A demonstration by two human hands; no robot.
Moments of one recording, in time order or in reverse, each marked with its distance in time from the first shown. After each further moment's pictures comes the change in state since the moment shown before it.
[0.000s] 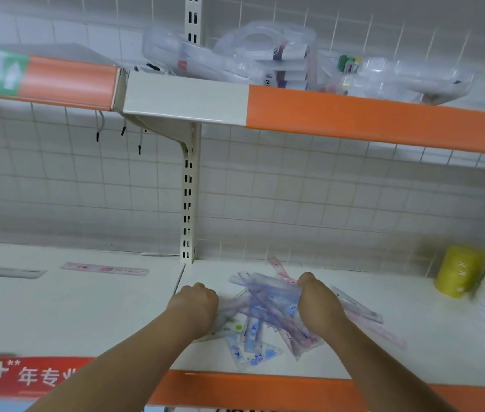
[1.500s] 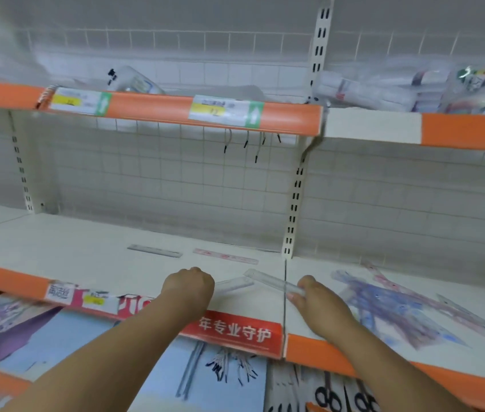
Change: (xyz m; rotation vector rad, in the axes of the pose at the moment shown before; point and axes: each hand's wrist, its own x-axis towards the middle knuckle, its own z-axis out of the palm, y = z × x) left_hand -0.124 -0.194 0.037 0.079 0.107 -0.247; right_hand -0.090 -0.184 0.029 0.135 -0.077 -0.361
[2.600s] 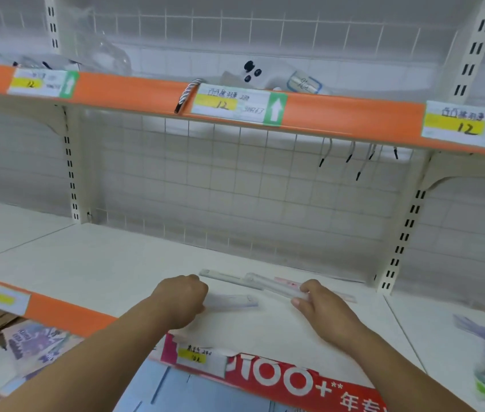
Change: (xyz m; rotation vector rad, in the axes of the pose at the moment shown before) left_hand 0.072 -0.236 0.080 -0.075 -0.042 0.119; right_hand 0.114 -0.186 0.077 0.077 -0.057 -0.031
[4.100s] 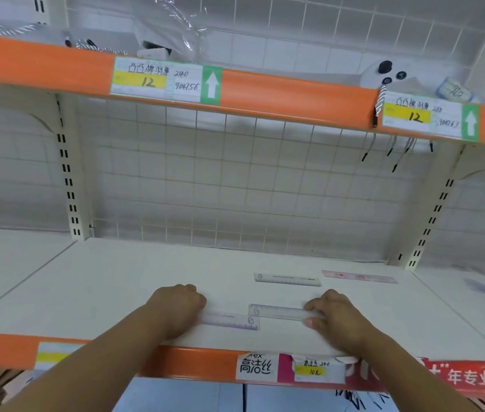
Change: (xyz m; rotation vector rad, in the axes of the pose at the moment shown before) left_hand 0.024 -0.184 0.063 0.026 -0.013 0.291; right_hand 0.019 -0.114 0.086 -0.118 -0.055 0.135
